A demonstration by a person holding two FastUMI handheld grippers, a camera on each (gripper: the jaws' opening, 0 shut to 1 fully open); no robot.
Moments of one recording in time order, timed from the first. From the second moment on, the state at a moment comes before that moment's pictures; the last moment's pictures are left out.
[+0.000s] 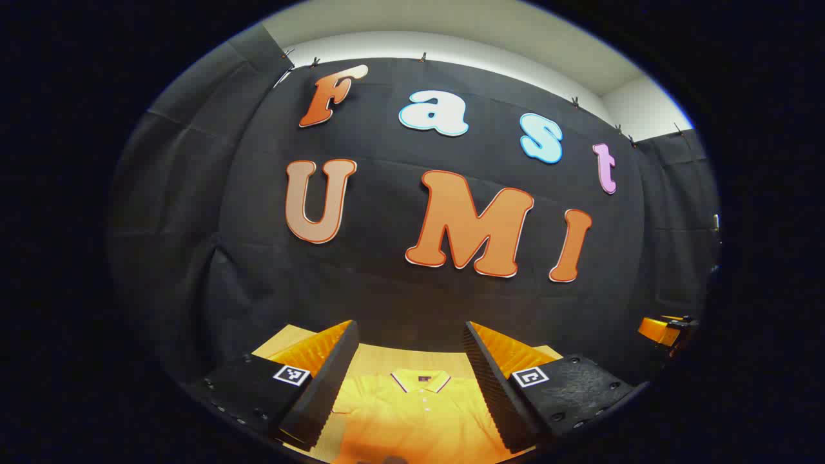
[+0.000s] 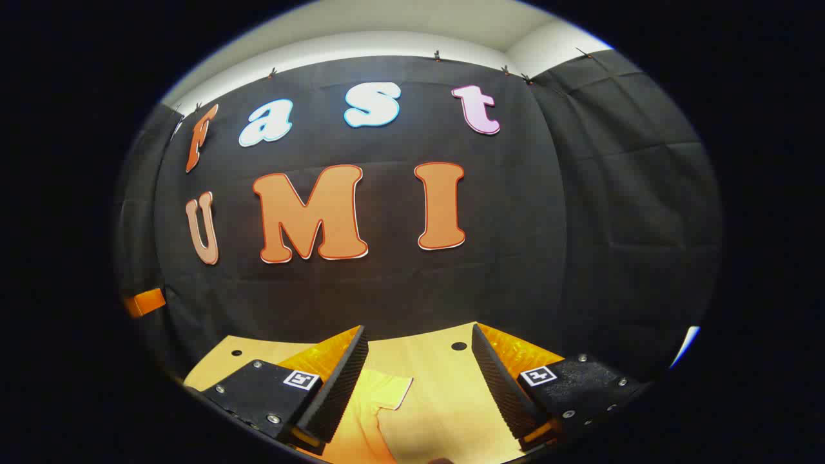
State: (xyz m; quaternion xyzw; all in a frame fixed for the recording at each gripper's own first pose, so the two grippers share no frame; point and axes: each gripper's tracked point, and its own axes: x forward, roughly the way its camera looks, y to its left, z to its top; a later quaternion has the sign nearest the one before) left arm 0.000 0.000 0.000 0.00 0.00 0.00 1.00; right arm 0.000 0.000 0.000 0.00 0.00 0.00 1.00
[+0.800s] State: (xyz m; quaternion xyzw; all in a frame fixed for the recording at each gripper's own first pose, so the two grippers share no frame) left arm -0.004 0.065 0.013 0.05 0.00 0.04 1.00; right arm 0.009 0.039 -0.028 0.00 0.05 -0.01 1.00
